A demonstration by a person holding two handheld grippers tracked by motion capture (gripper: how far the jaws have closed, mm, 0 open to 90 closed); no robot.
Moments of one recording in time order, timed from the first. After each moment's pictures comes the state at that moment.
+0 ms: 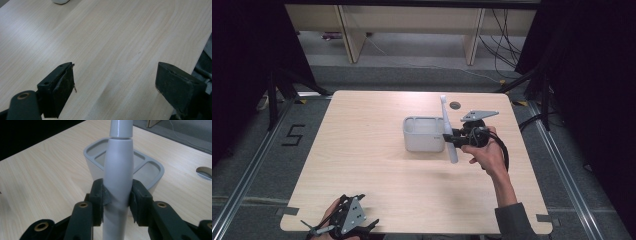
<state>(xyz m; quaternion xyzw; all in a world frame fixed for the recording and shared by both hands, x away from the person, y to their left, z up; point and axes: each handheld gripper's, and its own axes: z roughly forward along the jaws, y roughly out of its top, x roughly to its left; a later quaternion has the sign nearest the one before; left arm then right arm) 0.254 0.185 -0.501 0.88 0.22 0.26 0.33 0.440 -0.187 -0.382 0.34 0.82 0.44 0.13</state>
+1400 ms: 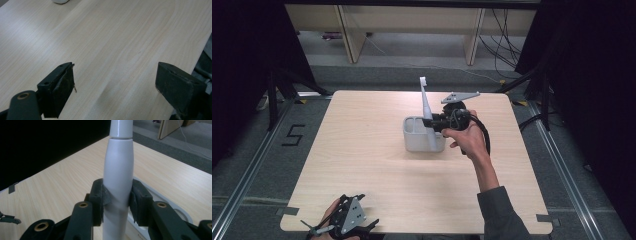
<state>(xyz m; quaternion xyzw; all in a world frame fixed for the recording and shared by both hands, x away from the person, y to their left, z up) 0.253 0.185 -0.502 0.88 0.22 0.25 0.33 0.463 -0.133 -0.346 0.32 0.81 0.48 0.10</state>
